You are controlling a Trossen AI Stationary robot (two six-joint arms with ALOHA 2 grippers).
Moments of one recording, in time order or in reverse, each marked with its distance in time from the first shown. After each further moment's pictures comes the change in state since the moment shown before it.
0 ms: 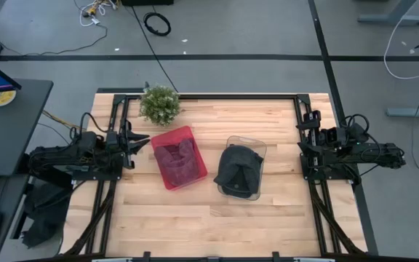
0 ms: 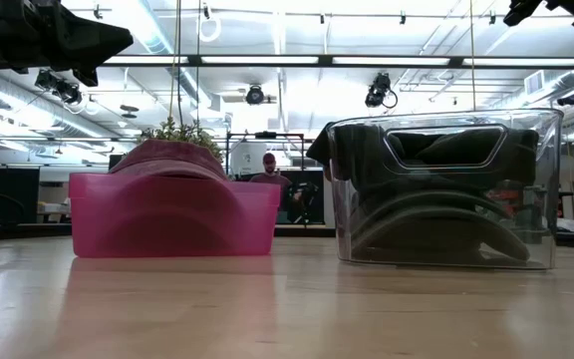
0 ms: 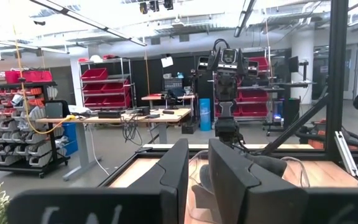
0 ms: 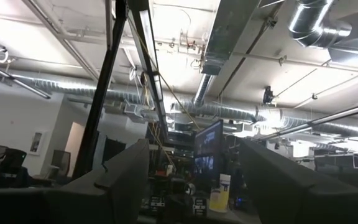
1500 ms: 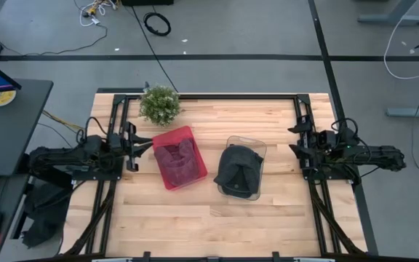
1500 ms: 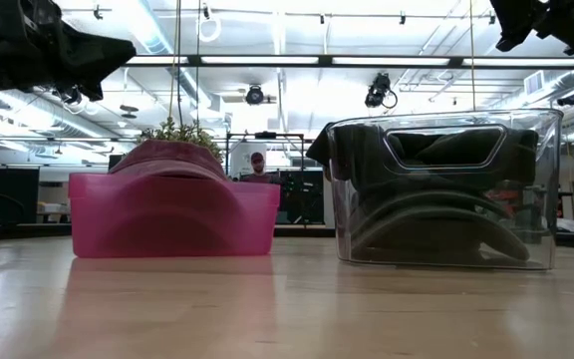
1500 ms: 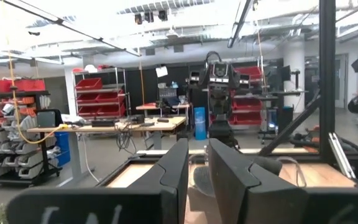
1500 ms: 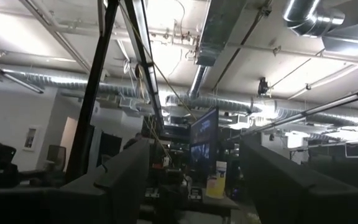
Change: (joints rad) left arm 0.000 0.002 -0.131 0.179 0.028 0.002; right arm -0.039 0.000 -0.129 0.103 -0.002 0.025
